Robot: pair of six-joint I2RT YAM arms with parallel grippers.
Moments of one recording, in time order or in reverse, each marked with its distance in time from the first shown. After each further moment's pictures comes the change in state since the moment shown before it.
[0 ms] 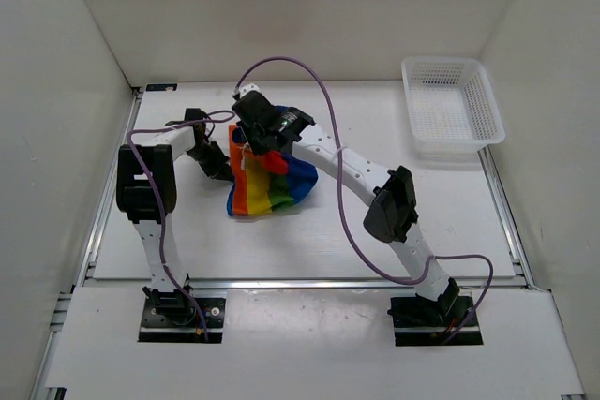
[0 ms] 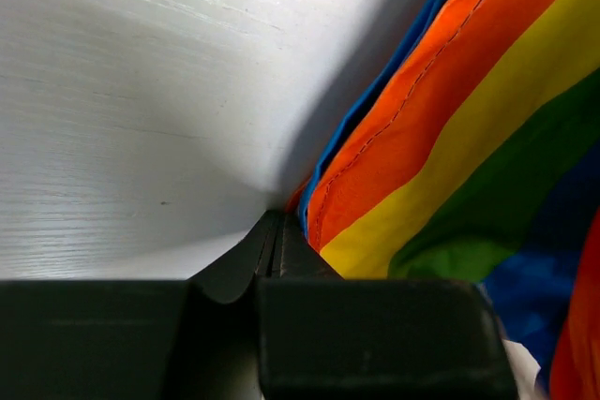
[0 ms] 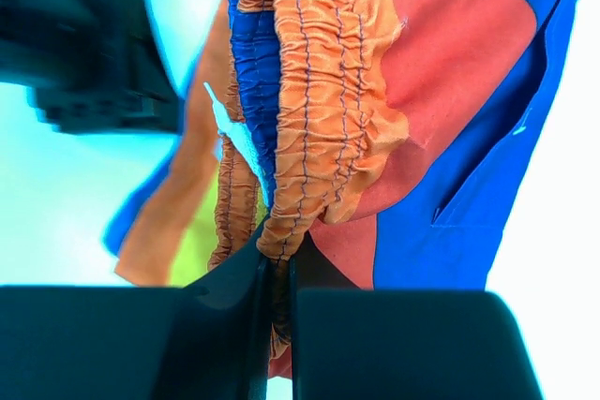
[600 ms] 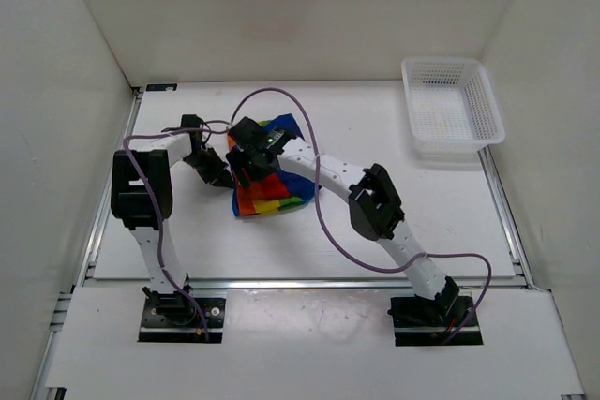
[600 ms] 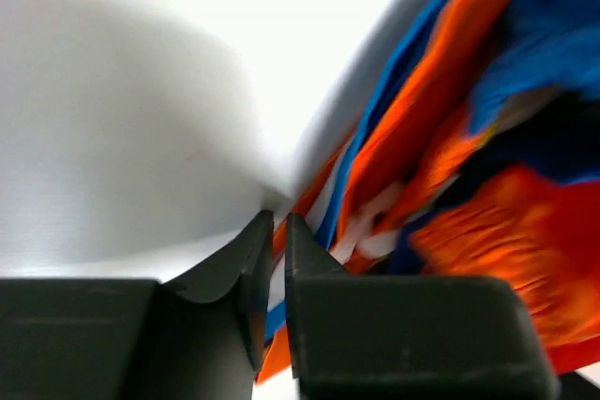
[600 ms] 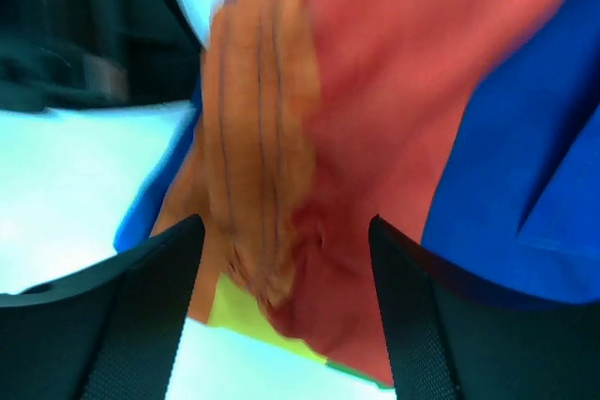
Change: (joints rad) left arm 0.012 -0.056 -0.090 0.036 0.022 -0.031; right arm 0.006 0.151 -0.043 0.023 -0.198 0.031
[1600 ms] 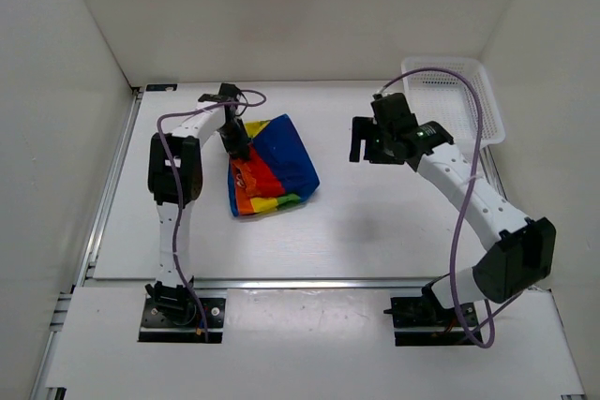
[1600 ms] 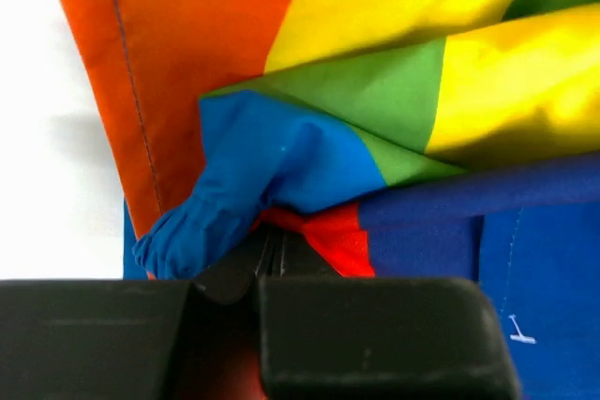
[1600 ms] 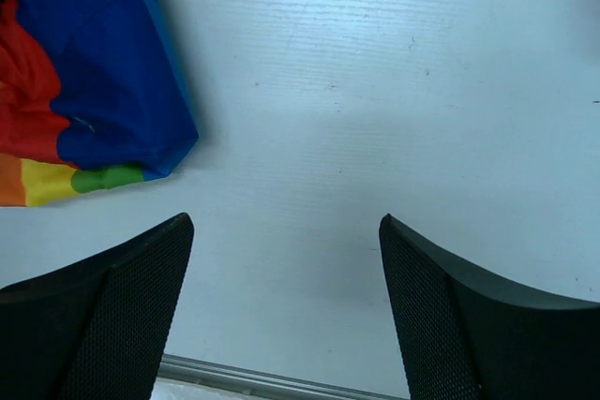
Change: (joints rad) left arm -0.179 0.290 0.555 -0.212 -0.261 0.105; right arm -0.462 -0.969 -0.932 0.070 0.013 0.125
